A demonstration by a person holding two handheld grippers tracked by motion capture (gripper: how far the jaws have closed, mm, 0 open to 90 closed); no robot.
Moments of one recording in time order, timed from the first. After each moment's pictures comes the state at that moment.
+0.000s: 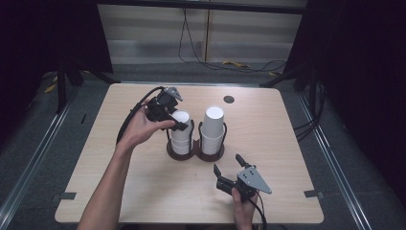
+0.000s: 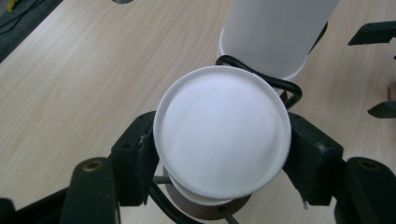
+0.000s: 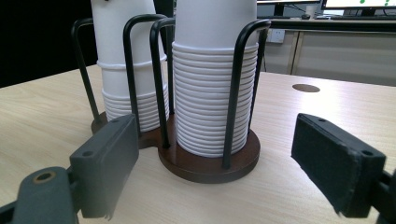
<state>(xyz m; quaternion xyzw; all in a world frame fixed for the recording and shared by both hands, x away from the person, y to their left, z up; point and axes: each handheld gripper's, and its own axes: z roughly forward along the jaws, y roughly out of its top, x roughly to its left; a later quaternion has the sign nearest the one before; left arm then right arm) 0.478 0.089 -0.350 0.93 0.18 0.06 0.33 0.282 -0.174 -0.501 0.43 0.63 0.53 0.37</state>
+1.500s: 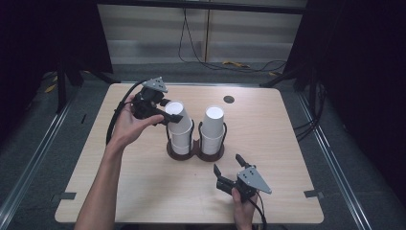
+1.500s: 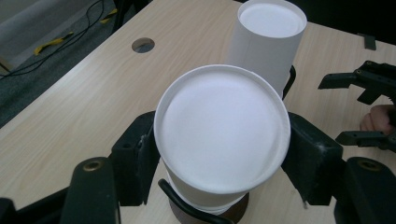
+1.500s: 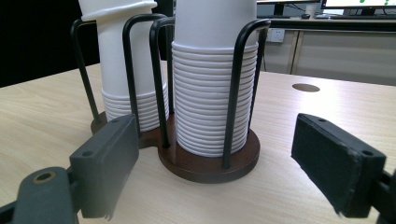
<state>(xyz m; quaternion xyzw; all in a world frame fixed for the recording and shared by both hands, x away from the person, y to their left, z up) 0.462 0.121 -0.321 0.88 0.19 0.08 0.42 0.282 -0.174 -0.501 0.43 0.63 0.53 0.37</state>
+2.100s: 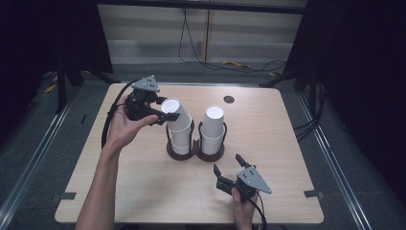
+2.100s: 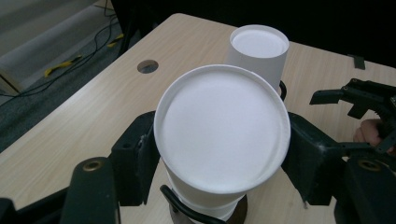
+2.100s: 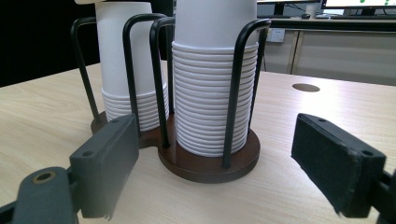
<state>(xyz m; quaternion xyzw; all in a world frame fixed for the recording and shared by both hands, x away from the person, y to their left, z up) 0.450 0.135 -0.315 0.86 0.18 0.09 0.47 0.282 -0.174 -0.501 0.43 0.63 0.53 0.37</state>
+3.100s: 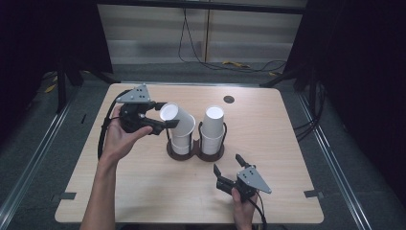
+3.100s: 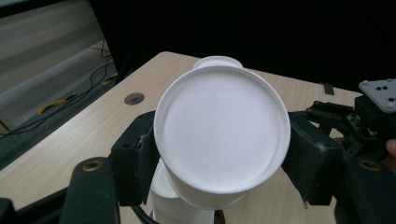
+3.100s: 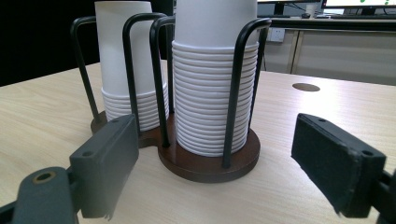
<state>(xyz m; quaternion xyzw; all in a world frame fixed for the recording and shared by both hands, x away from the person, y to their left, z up) 0.416 0.145 -0.322 0.82 0.16 0.10 0.55 0.282 -0.174 -0.501 0.43 0.63 0.53 0.37</state>
